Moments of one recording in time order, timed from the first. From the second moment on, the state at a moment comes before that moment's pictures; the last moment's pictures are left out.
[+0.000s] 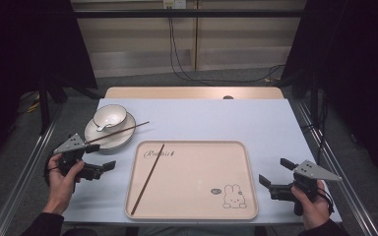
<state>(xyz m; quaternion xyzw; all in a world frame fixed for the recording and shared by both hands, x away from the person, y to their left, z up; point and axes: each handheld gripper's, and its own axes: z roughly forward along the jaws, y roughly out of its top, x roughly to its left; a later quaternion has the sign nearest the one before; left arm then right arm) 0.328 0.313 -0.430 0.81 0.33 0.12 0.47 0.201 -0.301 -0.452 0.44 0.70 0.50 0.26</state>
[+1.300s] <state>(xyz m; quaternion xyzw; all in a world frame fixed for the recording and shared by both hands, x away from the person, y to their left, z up) 0.424 0.356 -0.451 0.87 0.29 0.13 0.39 0.202 -0.301 -0.452 0.44 0.70 0.49 0.26</state>
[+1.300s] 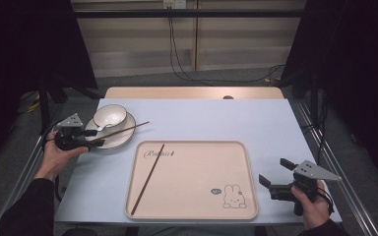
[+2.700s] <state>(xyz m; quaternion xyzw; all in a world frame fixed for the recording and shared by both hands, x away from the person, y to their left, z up) 0.426 0.338 -0.455 0.88 0.30 0.06 0.35 0.202 -0.301 -0.452 0.44 0.70 0.49 0.26</state>
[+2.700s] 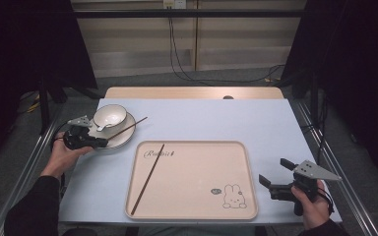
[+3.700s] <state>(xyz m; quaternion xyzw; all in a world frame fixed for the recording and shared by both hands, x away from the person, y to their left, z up) 0.386 0.320 -0.423 0.85 0.32 0.02 0.41 0.202 -0.301 -0.452 0.44 0.70 0.50 0.26</state>
